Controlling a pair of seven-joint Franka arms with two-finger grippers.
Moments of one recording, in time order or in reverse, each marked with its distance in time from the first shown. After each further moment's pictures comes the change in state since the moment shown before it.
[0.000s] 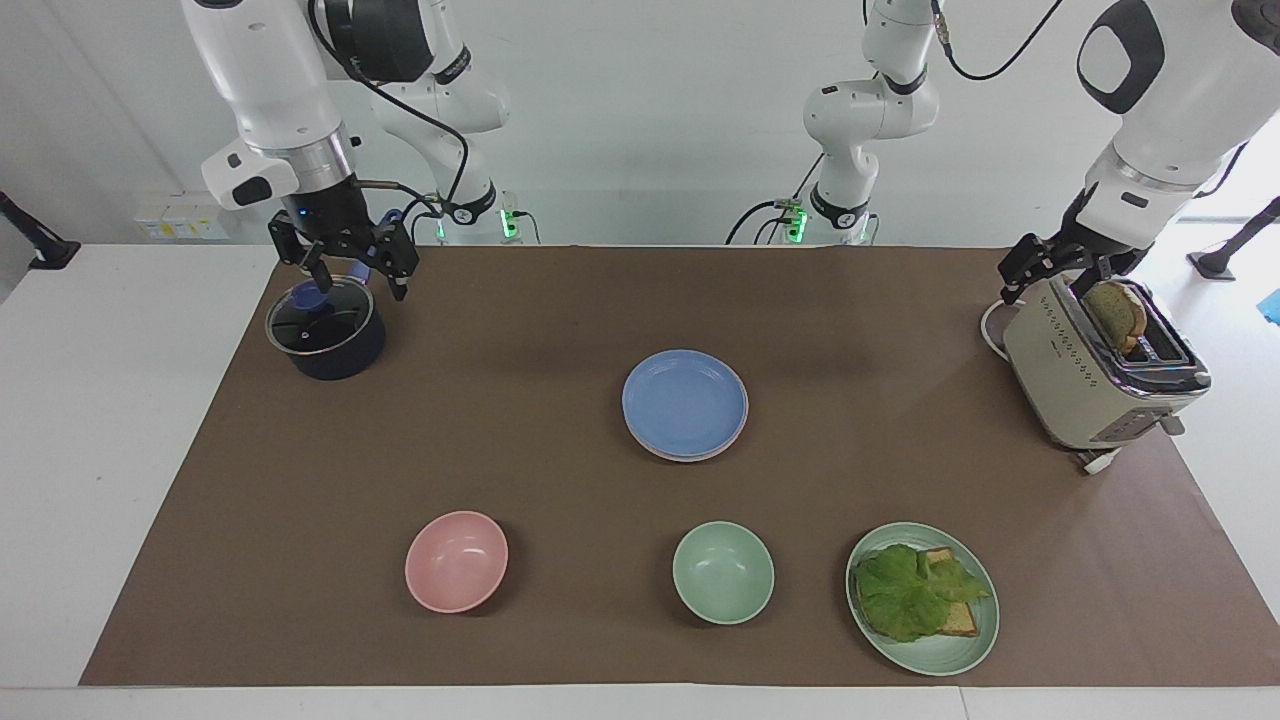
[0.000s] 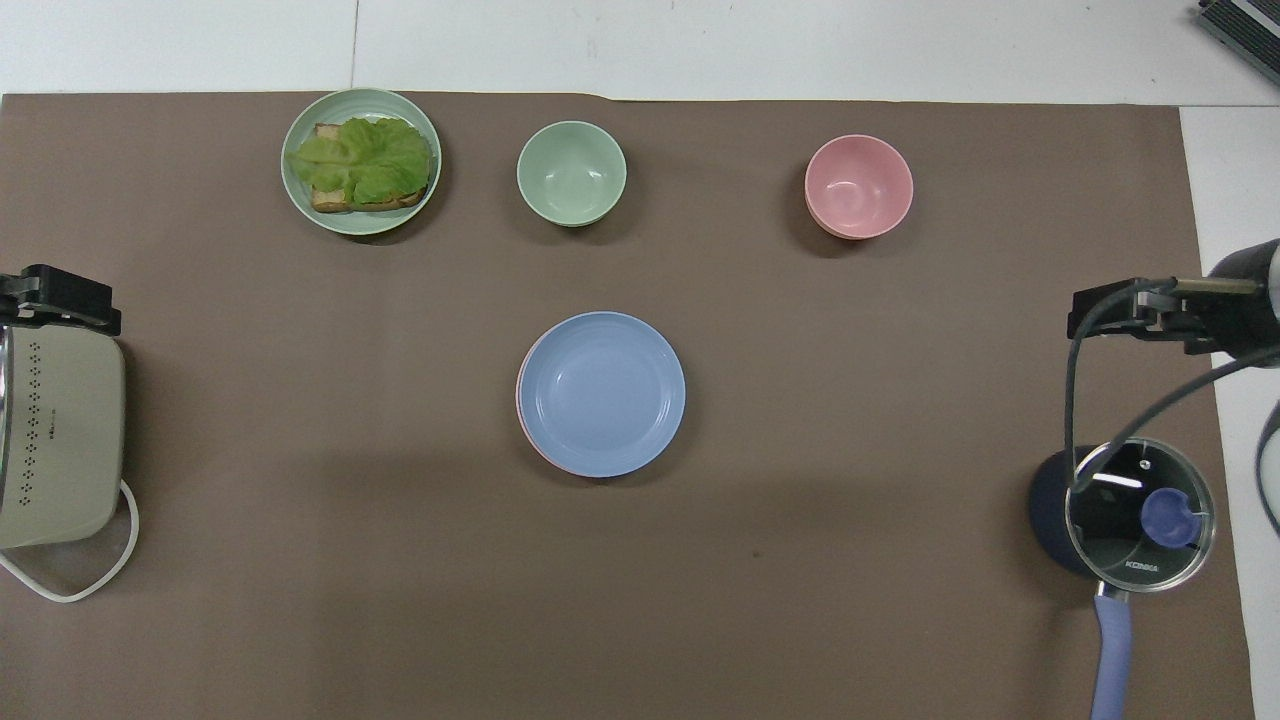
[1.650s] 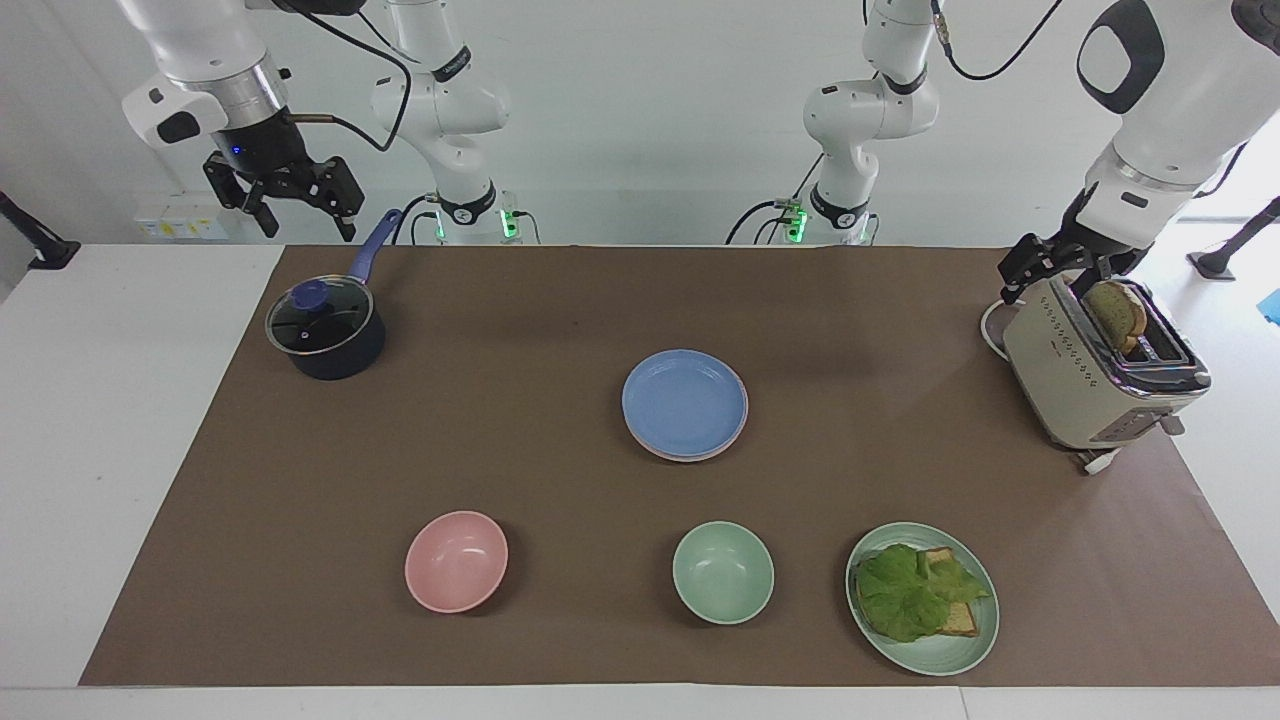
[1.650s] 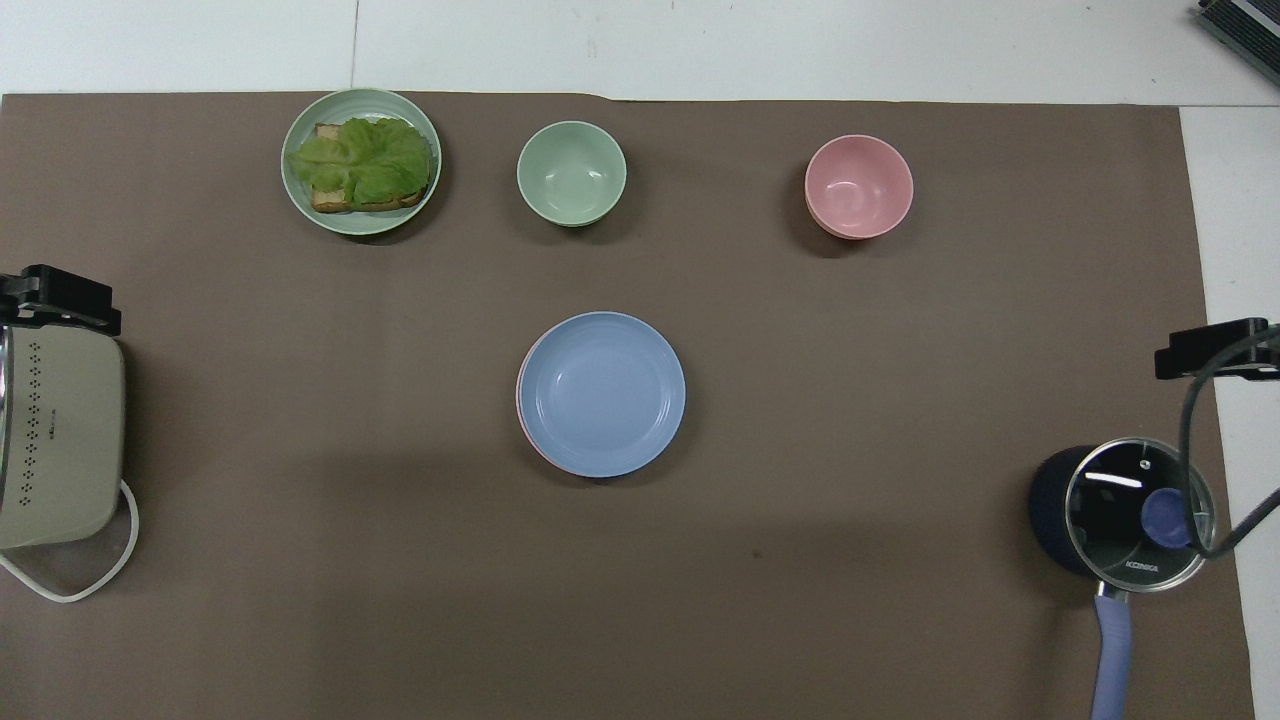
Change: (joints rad) left arm 0.000 0.000 0.000 0.000 0.000 0.000 0.000; right arm -0.007 -0.003 -0.043 0.010 -0.007 -0.032 -0.143
